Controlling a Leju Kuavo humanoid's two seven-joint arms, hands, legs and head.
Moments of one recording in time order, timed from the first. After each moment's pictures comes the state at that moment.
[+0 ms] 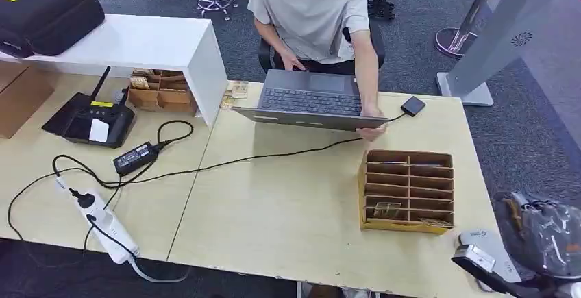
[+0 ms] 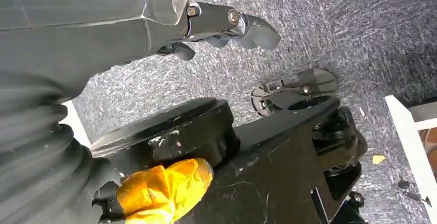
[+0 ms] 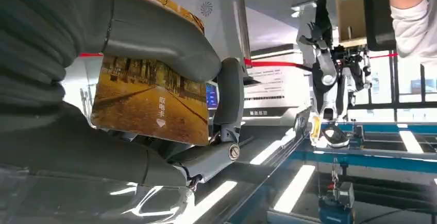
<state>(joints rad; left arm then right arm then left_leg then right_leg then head) -0.01 -0.19 0.05 -0.19 -0.25 0.00 0.02 0.23 -0.54 -0.03 -1.76 1.00 -0.59 -0.15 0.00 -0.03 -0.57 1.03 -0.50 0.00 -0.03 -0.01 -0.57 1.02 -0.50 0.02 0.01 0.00</state>
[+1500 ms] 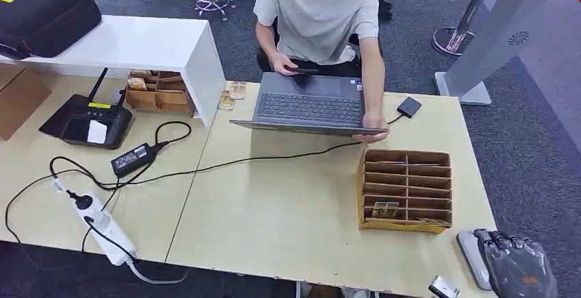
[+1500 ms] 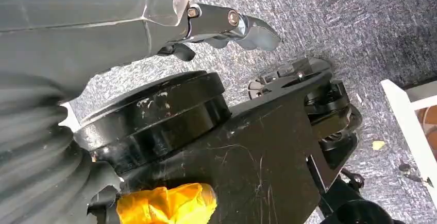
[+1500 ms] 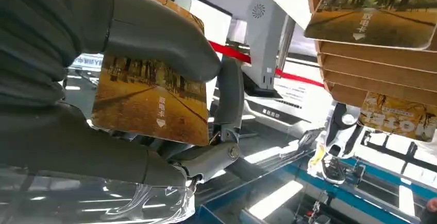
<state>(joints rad) -0.01 -0.22 0.05 -0.19 -0.30 0.01 0.04 0.30 -0.51 0.06 -1.57 1.45 -0.68 0.08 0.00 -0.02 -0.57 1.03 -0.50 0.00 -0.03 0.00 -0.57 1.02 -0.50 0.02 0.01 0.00</state>
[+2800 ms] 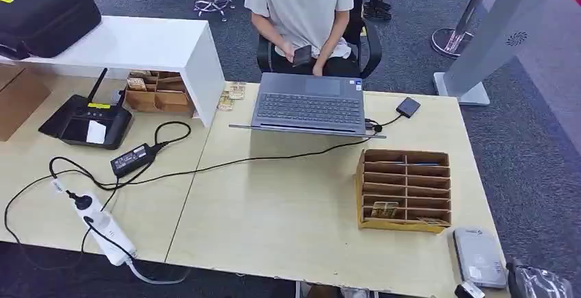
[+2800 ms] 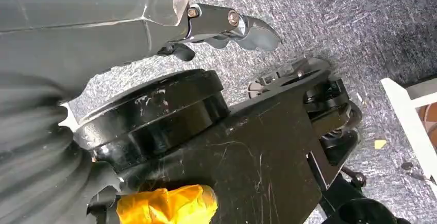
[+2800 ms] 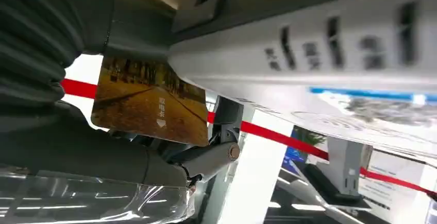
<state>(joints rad) -0.01 -0.22 0.05 -0.19 -0.32 0.01 0.04 0.19 -0.31 -0.24 -1.06 1.41 -0.70 -0.16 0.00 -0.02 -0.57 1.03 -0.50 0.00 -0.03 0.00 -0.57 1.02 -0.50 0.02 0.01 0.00</state>
